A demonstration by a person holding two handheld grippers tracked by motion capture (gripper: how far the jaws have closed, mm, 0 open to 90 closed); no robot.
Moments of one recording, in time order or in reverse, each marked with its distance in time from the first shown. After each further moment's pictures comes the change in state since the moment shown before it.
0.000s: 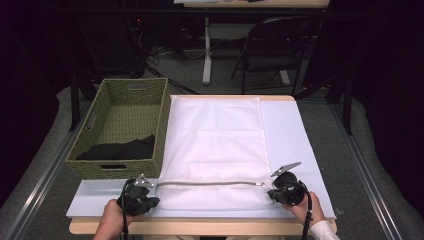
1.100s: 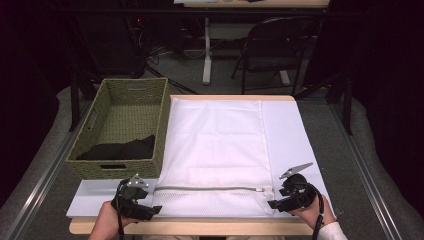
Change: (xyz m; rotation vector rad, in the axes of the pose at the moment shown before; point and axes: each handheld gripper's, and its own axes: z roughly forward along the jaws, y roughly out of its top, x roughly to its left) left arm -0.001 -0.003 -0.016 -0.046 -0.010 -0.006; right arm -0.007 -0.011 -0.025 0.000 0.106 -0.003
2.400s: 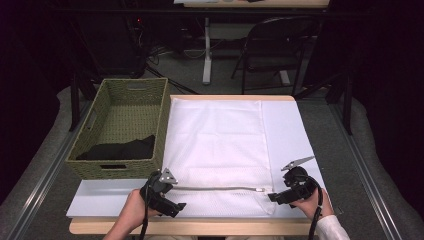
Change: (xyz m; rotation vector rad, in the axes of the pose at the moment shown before) left arm -0.039 0.056 0.029 0.025 -0.037 0.205; right arm -0.019 0.010 0.005 -0.033 -0.039 0.046
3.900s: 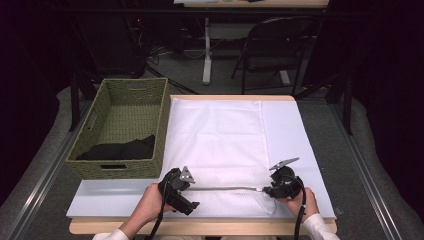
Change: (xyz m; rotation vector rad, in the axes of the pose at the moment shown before) left arm -0.013 0.029 0.027 0.034 -0.020 0.099; right arm 0.014 0.010 0.032 0.002 -0.129 0.008
